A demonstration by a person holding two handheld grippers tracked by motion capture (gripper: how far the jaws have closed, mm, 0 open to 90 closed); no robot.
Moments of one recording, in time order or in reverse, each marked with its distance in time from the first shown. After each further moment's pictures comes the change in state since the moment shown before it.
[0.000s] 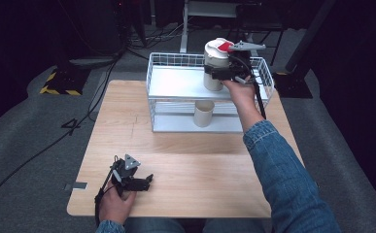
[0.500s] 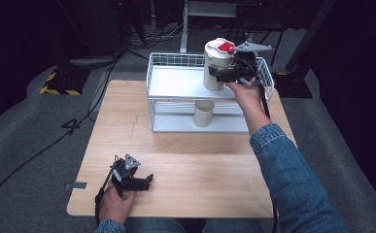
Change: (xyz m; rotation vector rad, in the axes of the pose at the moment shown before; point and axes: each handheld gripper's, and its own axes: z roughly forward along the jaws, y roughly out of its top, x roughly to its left) left arm 0.000 0.001 0.000 0.003 -0.001 -0.001; right arm 0.001 0.001 -0.020 -0.010 -0.030 -0.031
